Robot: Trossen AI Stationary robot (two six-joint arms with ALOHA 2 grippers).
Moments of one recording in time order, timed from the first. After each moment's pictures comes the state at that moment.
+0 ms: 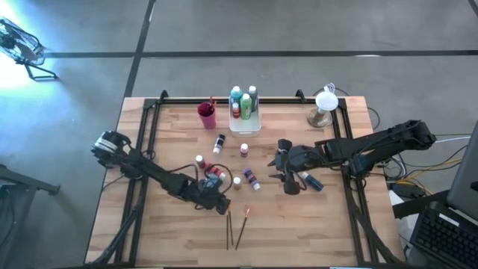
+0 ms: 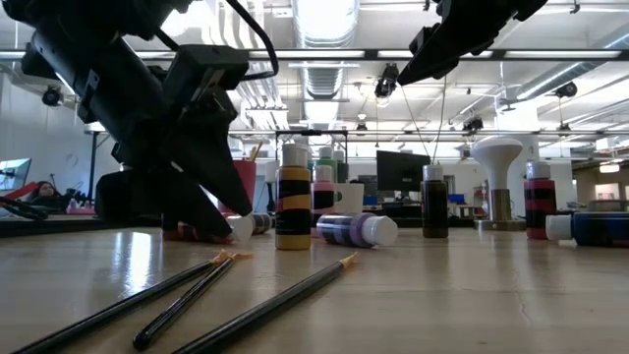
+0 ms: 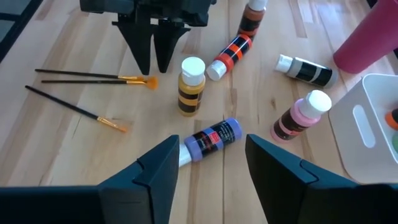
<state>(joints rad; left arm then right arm) -0.41 1.66 0.75 0.12 -0.31 -1.27 0.17 1.27 0.91 -0.36 0.11 0.04</state>
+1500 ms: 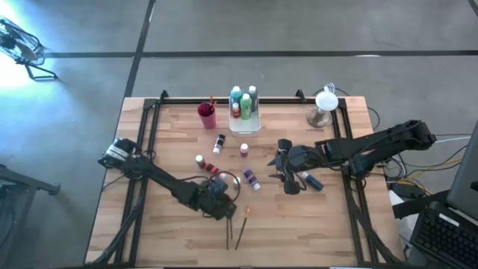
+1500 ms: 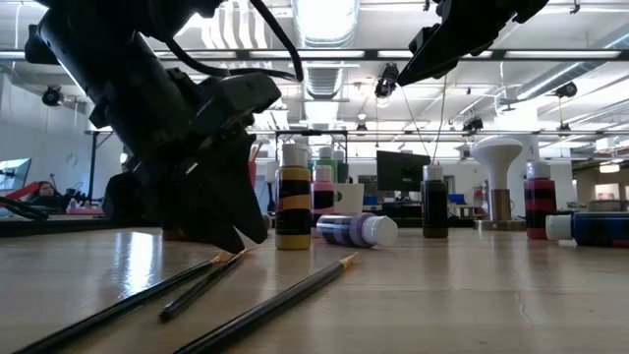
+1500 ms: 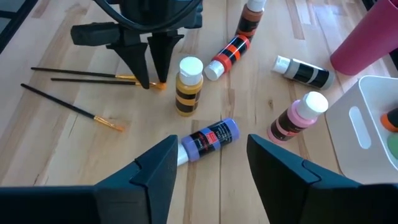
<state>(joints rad) -0.44 1.82 0.94 -0.13 -0.44 -1.30 0.17 1.27 0.91 -0.35 0.12 0.03</state>
